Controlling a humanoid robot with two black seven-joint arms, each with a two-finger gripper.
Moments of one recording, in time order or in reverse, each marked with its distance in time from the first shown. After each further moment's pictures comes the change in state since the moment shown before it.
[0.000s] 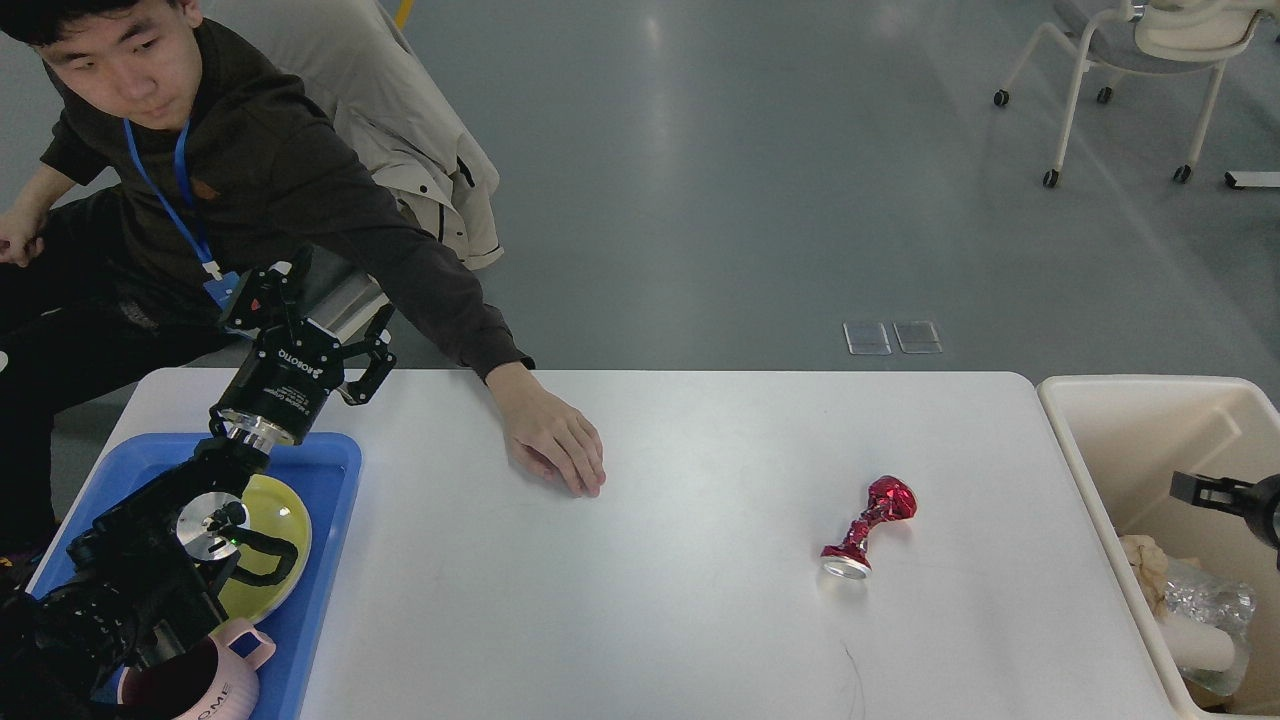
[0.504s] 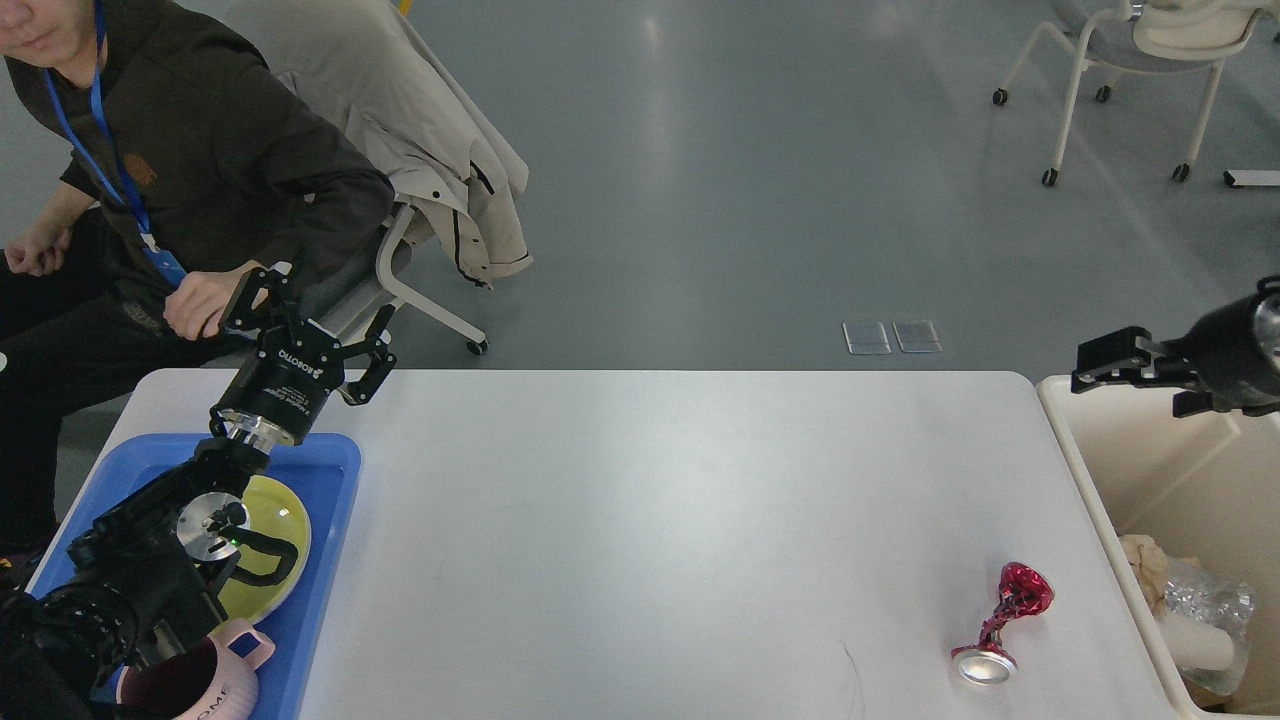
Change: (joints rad) left arm 0.000 0.000 0.000 0.000 0.000 0.000 0.001; right arm 1.268 -0.196 -0.093 1.135 -0.282 0.514 -0.018
